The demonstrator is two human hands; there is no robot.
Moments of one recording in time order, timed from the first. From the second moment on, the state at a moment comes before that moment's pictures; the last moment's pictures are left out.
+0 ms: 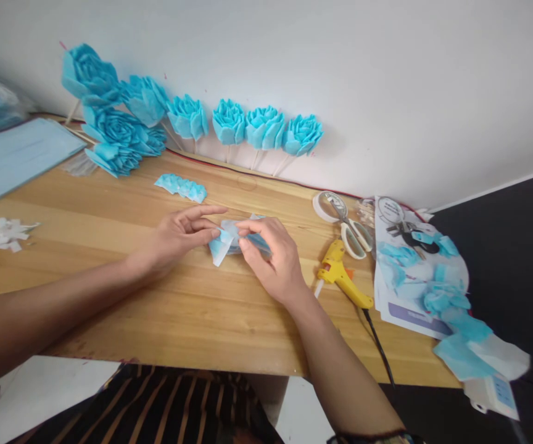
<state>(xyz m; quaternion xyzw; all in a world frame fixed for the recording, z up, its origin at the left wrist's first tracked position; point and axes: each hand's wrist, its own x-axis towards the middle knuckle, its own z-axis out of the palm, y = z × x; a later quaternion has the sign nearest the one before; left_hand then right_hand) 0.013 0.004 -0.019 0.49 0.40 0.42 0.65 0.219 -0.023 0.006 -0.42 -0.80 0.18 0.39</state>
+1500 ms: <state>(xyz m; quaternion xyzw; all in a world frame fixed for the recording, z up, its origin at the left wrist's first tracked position) 0.013 0.004 -0.016 0.41 0.37 0.43 0.71 0.217 -0.015 -0.007 -0.34 -0.87 0.01 0.35</state>
